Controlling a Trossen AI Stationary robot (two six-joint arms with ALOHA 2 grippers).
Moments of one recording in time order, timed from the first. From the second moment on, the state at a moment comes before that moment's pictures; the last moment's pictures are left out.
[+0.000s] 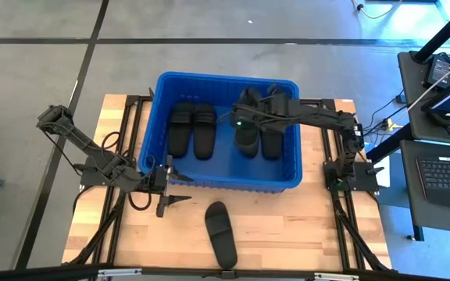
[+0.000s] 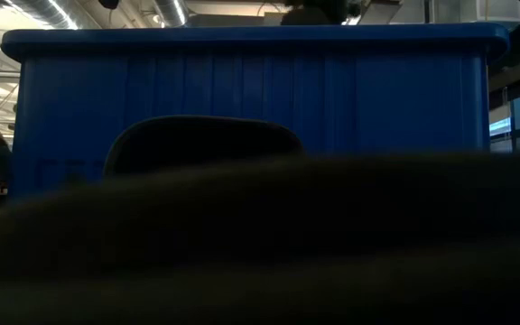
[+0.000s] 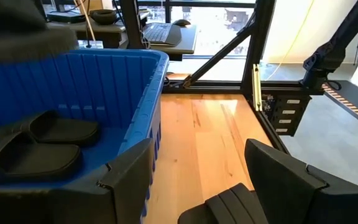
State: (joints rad) left arm -0.59 0.99 0.66 0.10 -0.57 -0.18; right arm -0.09 1.90 2.08 -1.46 0.79 0.39
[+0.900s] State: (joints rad) left arm -0.59 0.99 0.66 0.09 -0.67 -0.14; right arm -0.06 1.90 1.58 -1.28 0.74 0.43
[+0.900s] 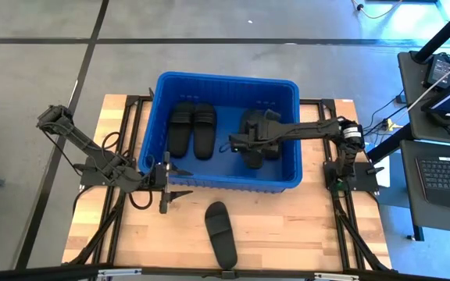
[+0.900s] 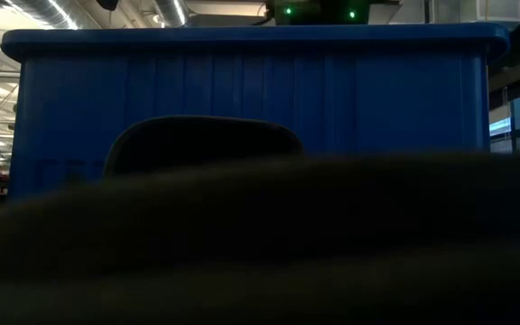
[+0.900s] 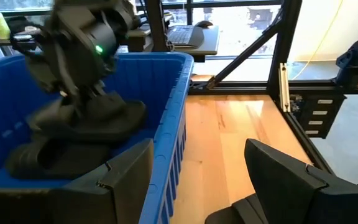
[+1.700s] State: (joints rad) left arm -0.59 0.99 0.66 0.03 -0.81 -0.15; right arm 0.00 1.75 1.20 -1.04 0.65 0.30
